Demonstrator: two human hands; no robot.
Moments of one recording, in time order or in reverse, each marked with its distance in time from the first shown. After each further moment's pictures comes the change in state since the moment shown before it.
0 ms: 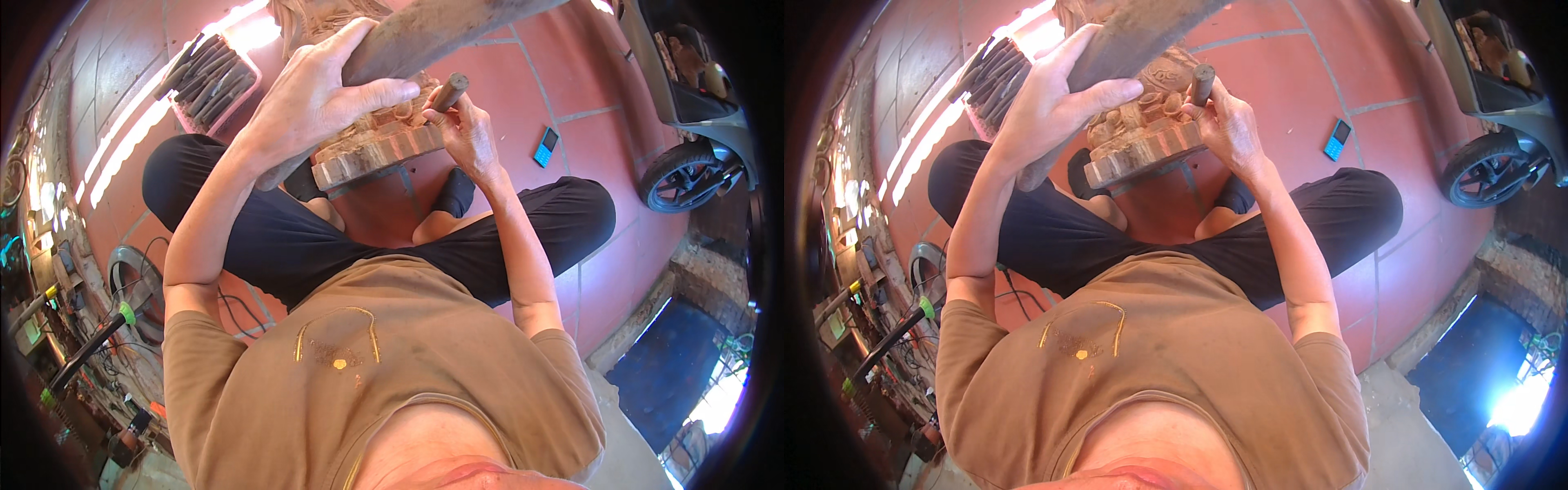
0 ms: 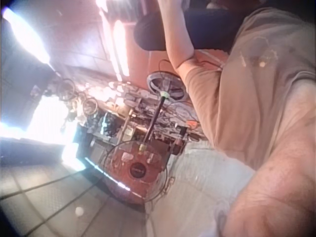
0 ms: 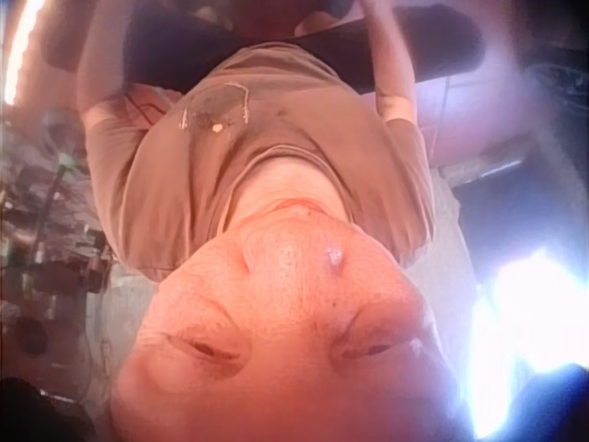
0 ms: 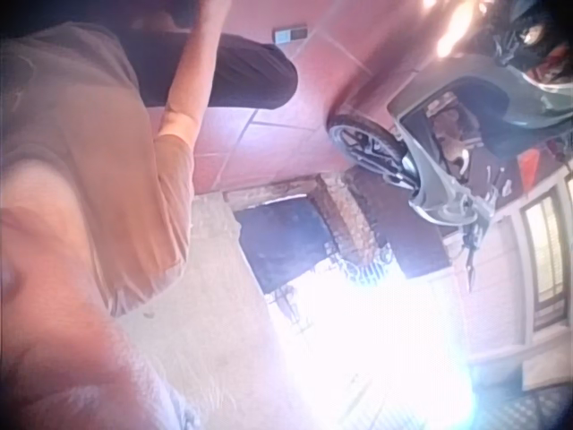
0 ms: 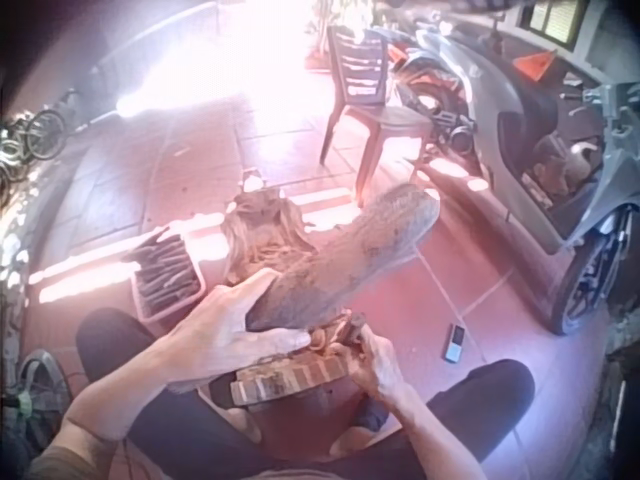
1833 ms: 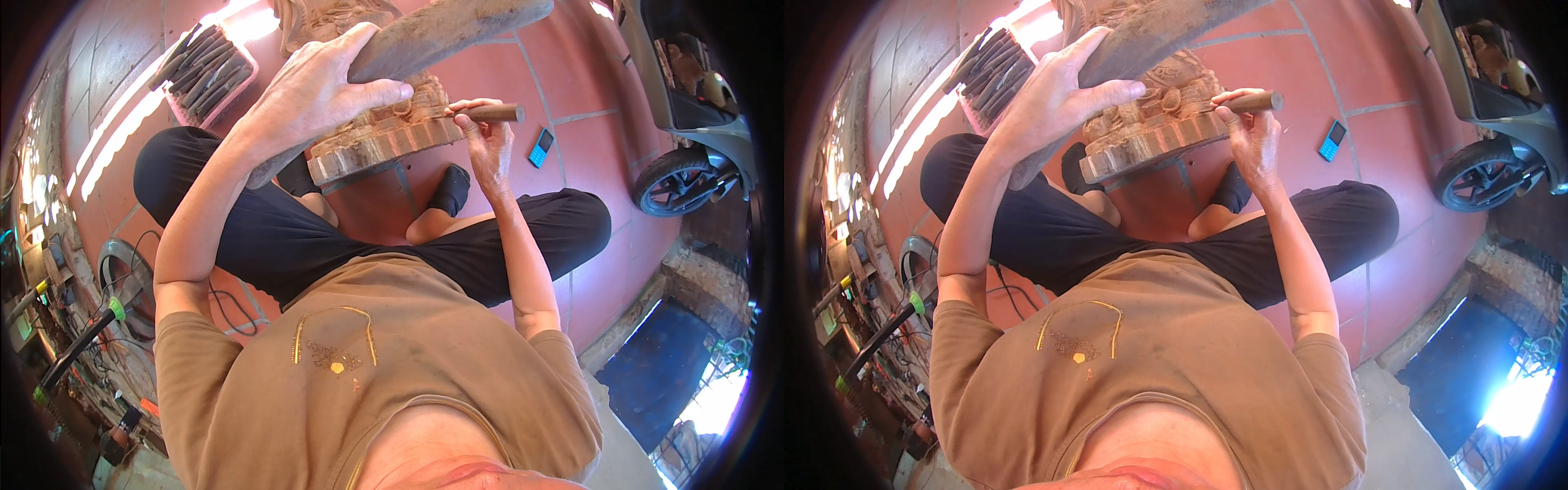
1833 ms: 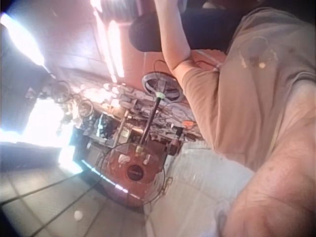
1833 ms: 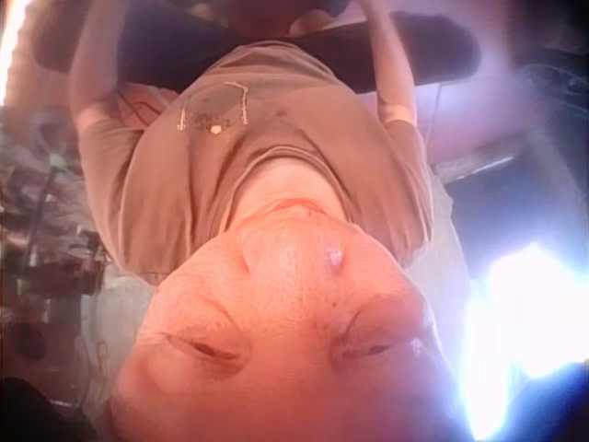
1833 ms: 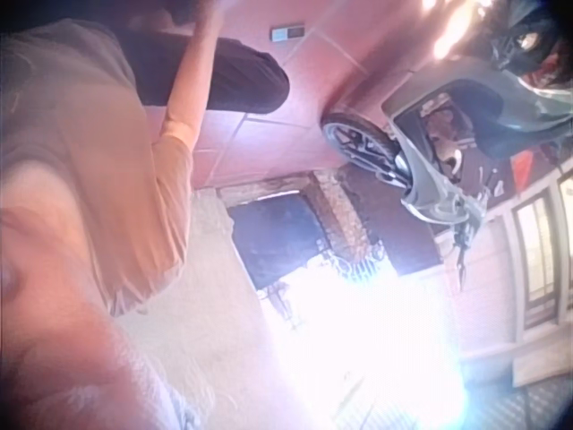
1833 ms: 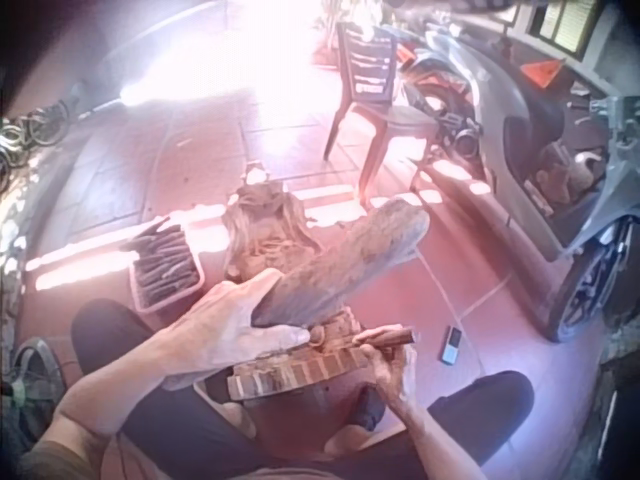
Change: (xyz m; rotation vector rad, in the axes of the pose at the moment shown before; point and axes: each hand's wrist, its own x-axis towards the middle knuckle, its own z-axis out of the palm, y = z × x) left_hand 0.000 -0.019 0.004 0.157 0.002 -0.024; right_hand -0.019 0.035 -0.005 0.411 0.198 -0.010
